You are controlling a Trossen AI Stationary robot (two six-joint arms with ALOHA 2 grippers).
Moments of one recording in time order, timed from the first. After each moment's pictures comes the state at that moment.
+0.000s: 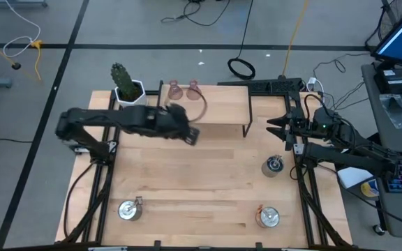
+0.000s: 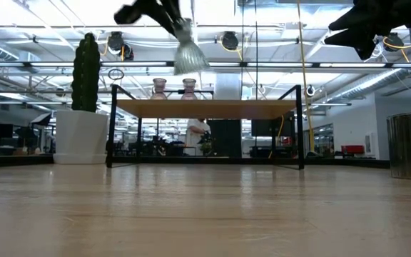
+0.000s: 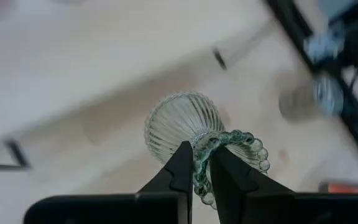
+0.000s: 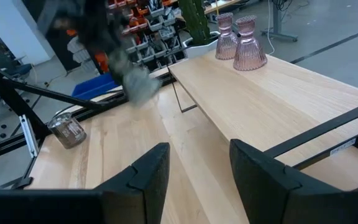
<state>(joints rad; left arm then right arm) -0.02 1.56 1.63 -1.00 -0.34 -1.02 -0.36 0.36 0.59 -0.45 -0.13 0.28</state>
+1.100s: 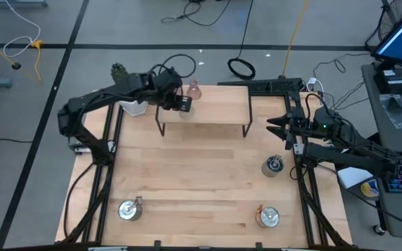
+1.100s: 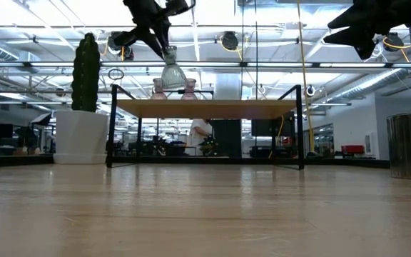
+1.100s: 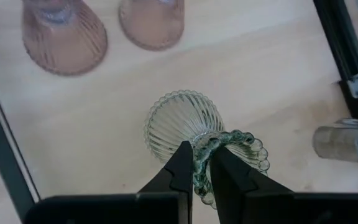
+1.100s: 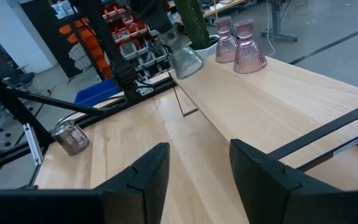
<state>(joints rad) 0.38 1.57 1.67 -1.07 -0.07 -0.83 -0.36 0.36 0.59 -0.43 -0.13 0.31</state>
